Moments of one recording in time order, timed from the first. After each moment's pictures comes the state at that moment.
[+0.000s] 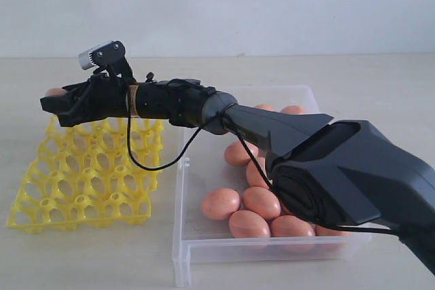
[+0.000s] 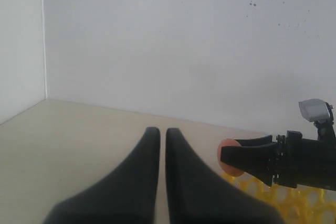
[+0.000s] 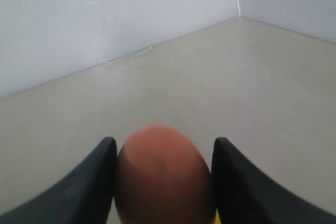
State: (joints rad) left arm 0.21 0.00 0.00 -0.11 0.05 0.03; right arm 0.72 2.84 -2.43 -1.29 -0.69 1.41
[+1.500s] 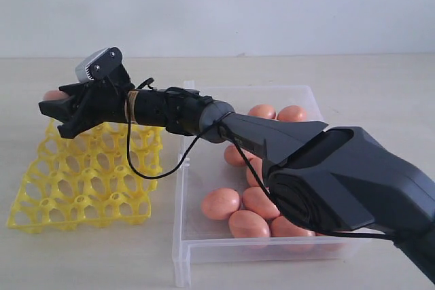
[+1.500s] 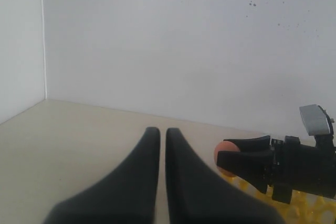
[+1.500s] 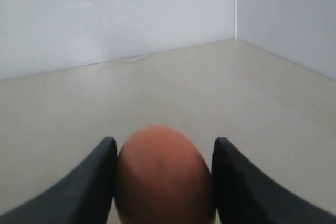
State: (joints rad) left arm 0.21 0.00 0.00 -0.11 0.05 0.03; right arm 0.73 2.87 -2.44 -1.17 -0.70 1.15
